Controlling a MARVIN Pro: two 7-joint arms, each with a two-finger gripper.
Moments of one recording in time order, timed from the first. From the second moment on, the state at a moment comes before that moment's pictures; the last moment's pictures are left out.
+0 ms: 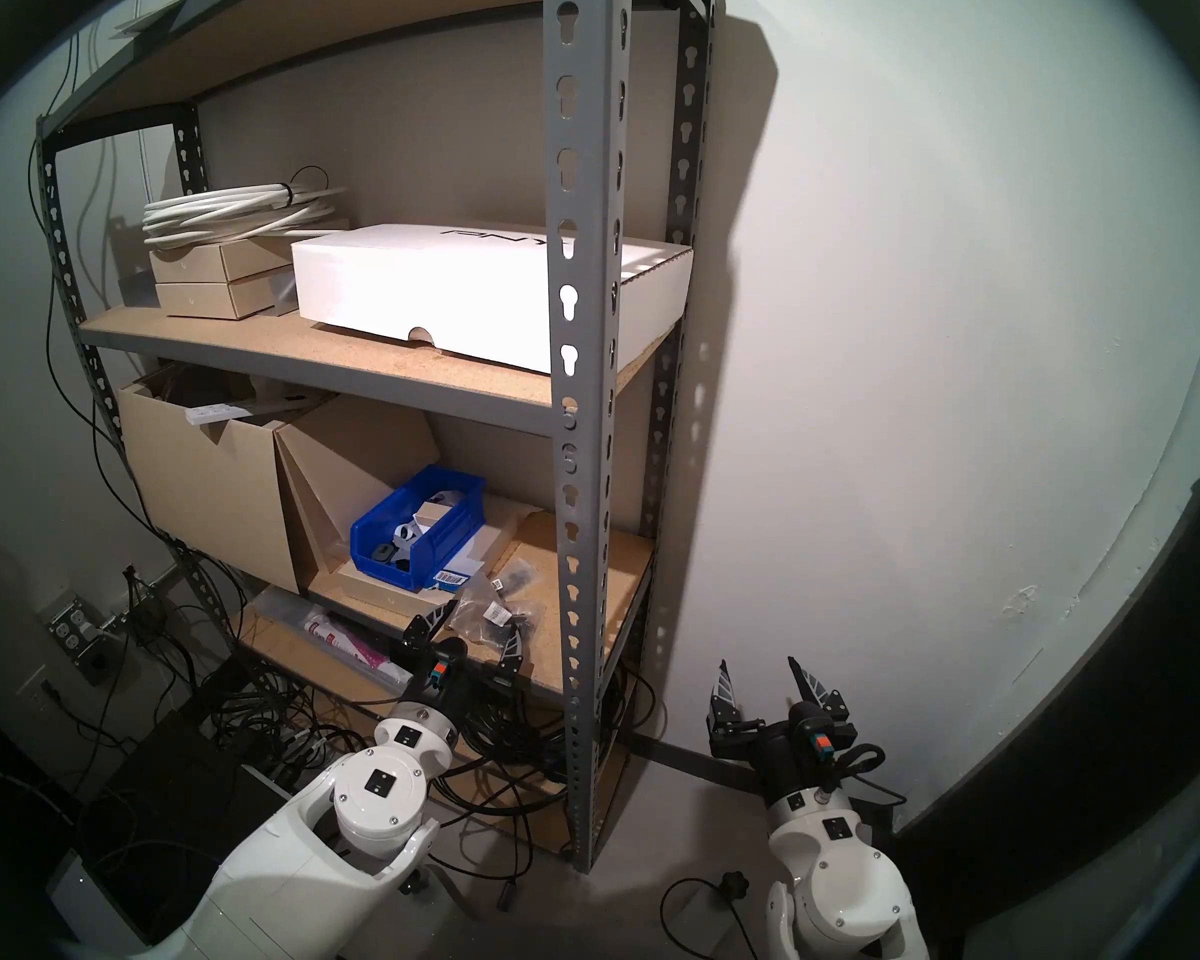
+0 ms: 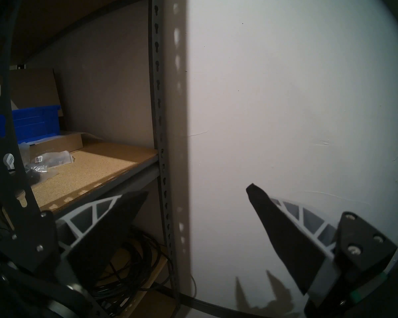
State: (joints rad) left arm 1.74 -1.24 -1.13 -1.67 0.01 -0.02 0.28; right arm -2.16 -1.61 1.70 -1.93 0.00 -0.14 0.15
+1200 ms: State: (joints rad) left arm 1.78 -1.23 -1.15 -1.80 0.01 -0.05 0.33; right arm -2.16 -1.61 1.70 -1.93 0.00 -0.14 0.15
